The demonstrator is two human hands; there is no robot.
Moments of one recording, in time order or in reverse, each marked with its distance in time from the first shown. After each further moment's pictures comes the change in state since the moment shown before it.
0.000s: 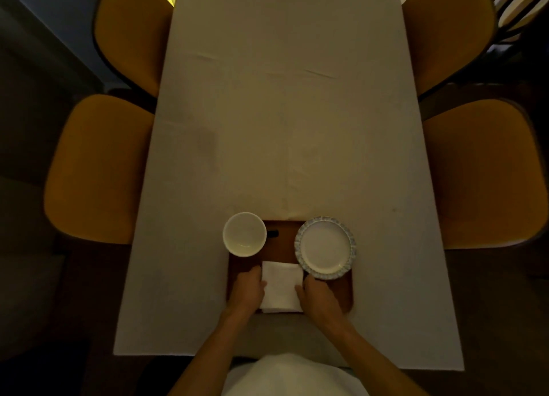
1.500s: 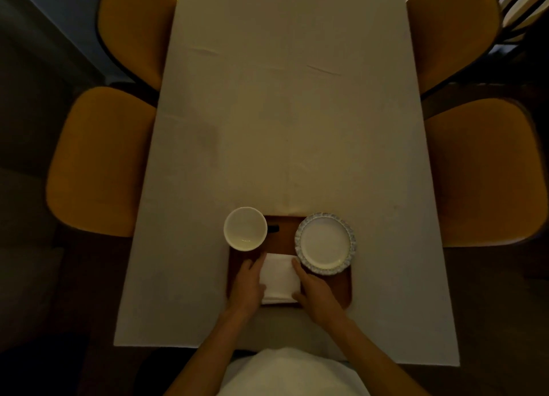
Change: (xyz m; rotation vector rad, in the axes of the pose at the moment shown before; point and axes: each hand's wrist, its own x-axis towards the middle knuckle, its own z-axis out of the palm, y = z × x) left_hand -0.012 -0.007 0.008 -0.054 0.055 0.114; right_hand -0.006 0.009 -0.003 0.049 -0.092 -0.233
